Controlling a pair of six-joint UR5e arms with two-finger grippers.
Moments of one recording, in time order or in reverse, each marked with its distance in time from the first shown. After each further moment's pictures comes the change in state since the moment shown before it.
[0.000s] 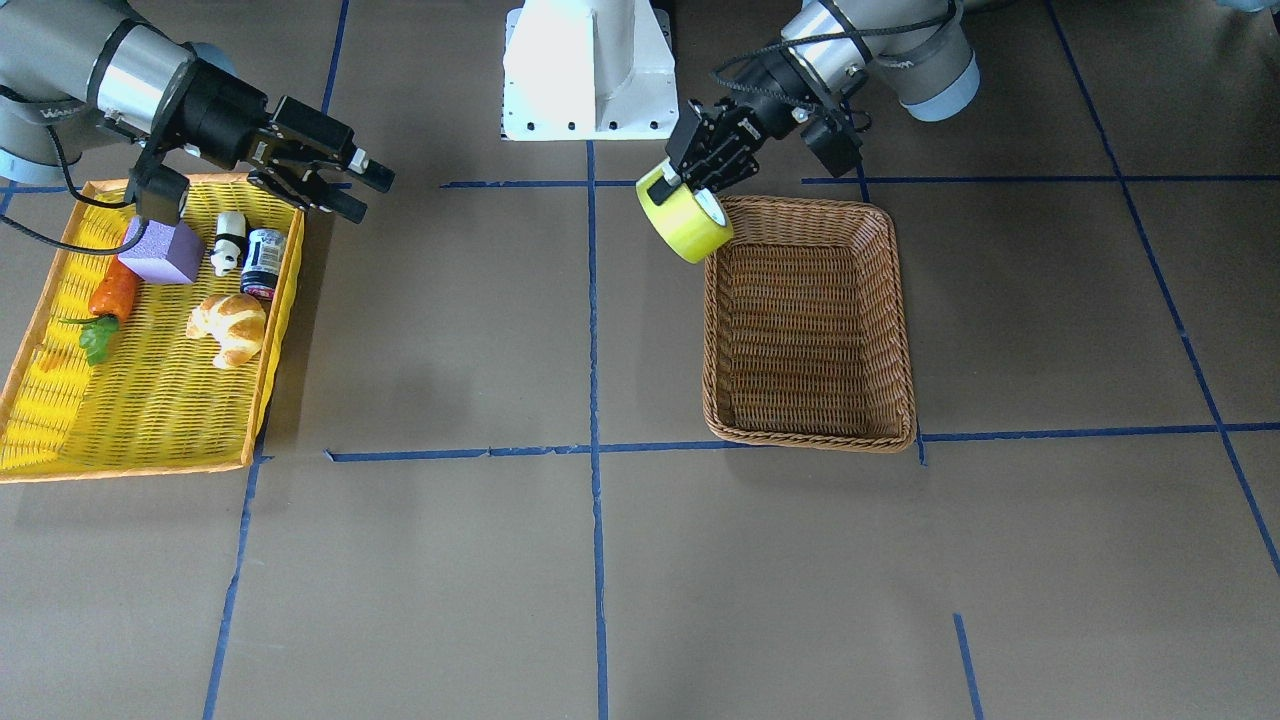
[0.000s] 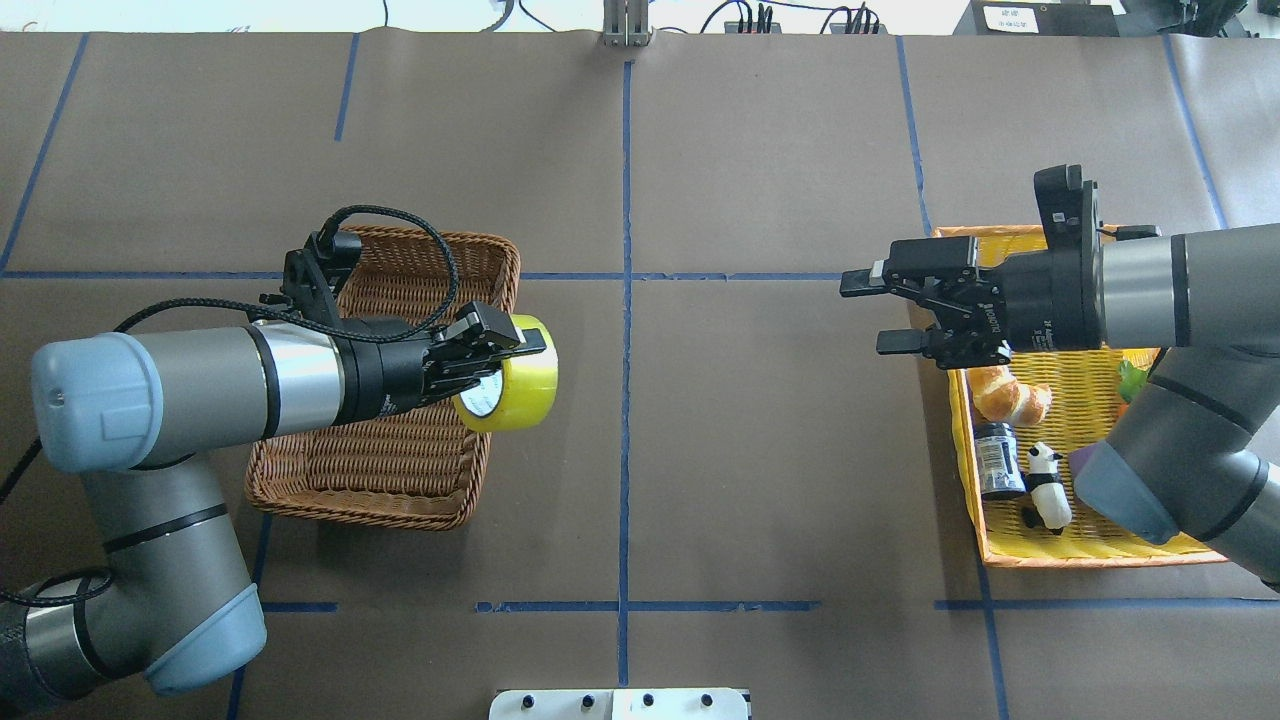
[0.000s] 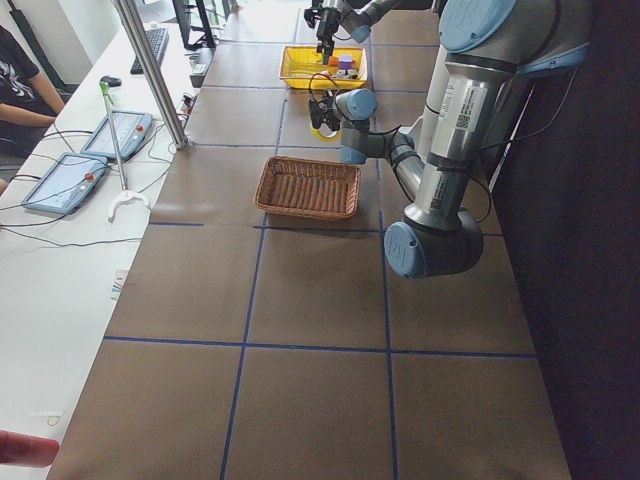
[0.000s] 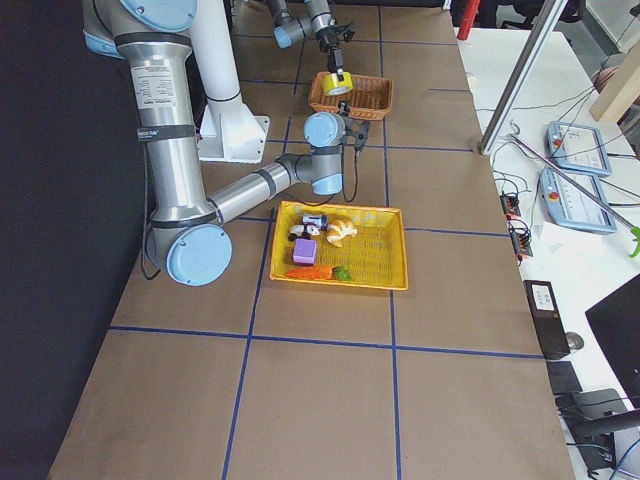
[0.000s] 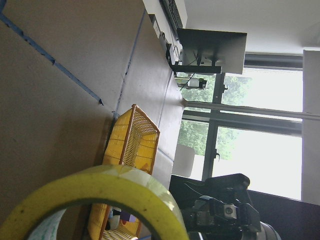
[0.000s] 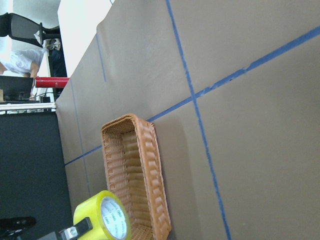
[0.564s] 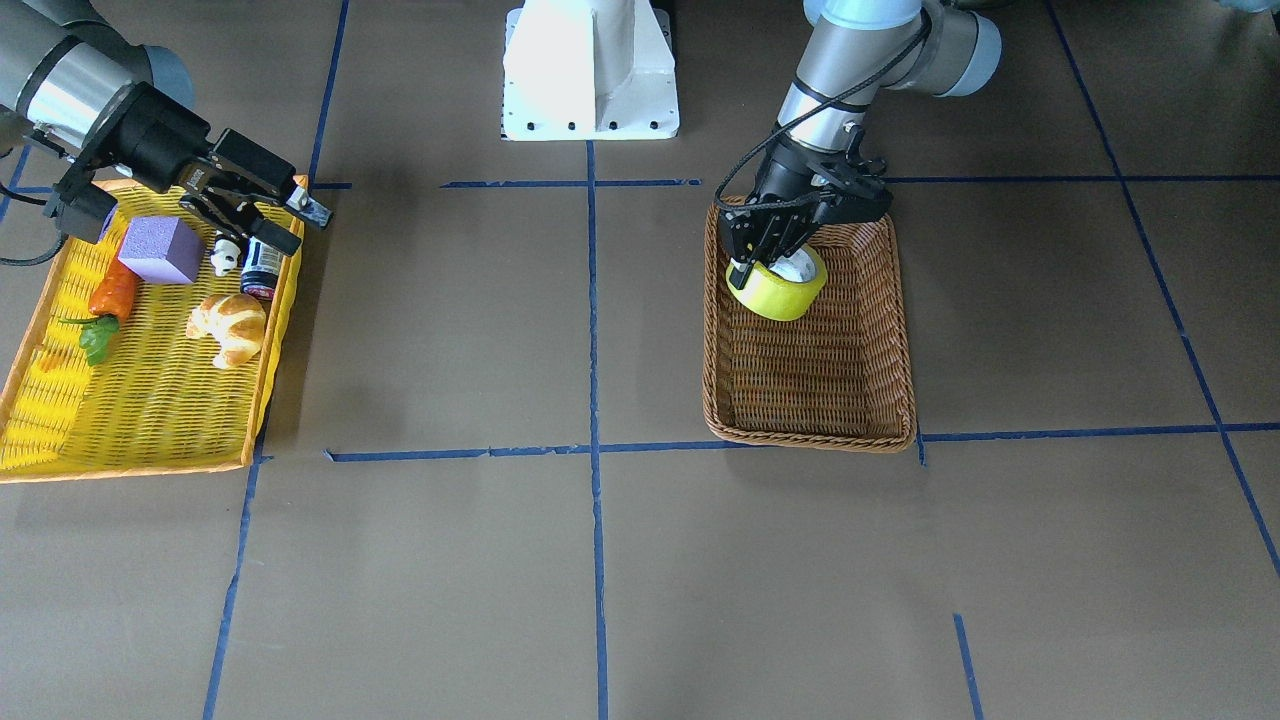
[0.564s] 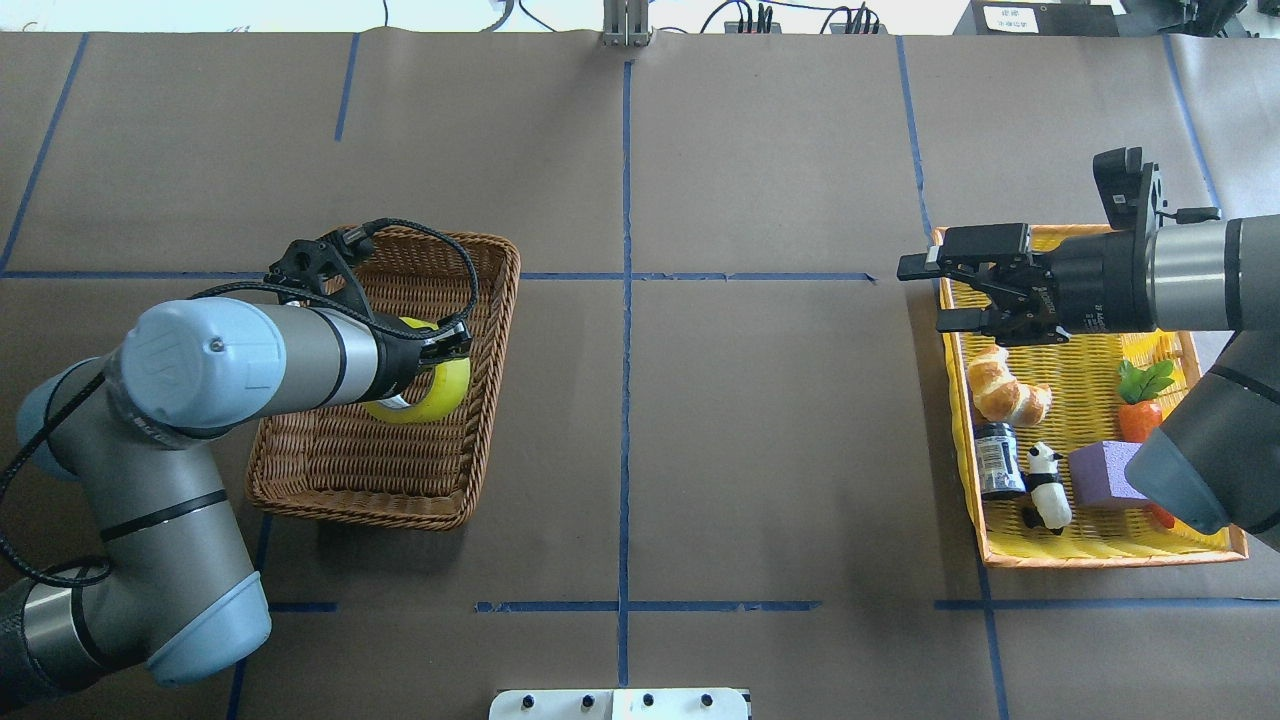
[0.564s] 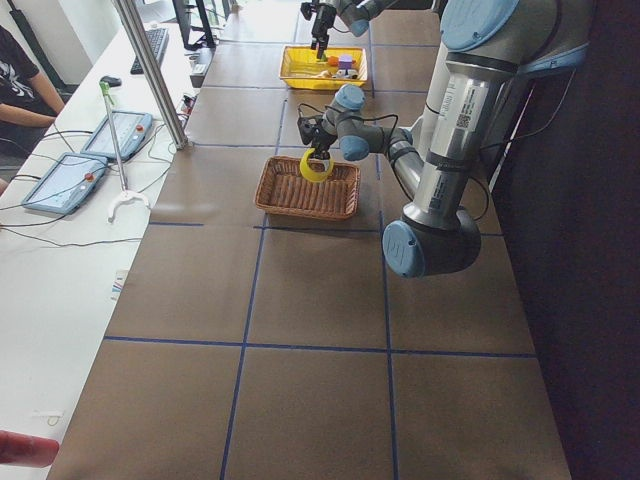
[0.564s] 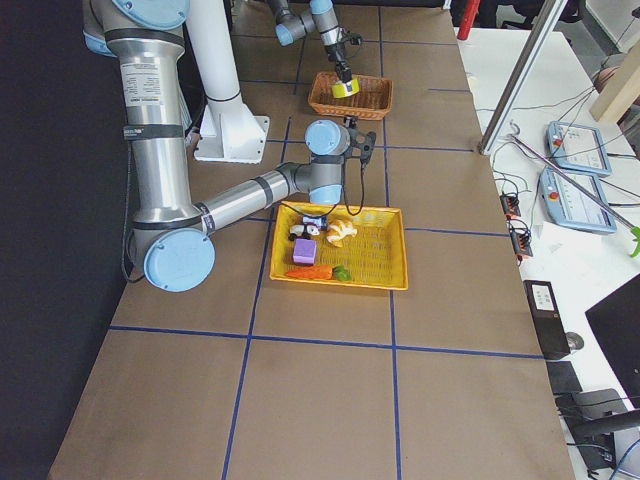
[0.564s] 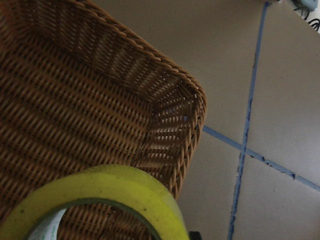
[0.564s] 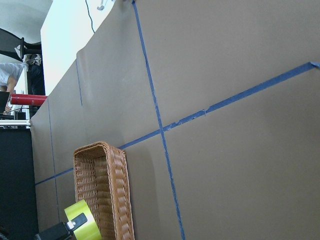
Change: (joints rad) left arm -0.010 -0.058 -0.024 0.613 0.039 0.181; right arm 0.055 -0.055 0.004 -0.045 0.006 -0.092
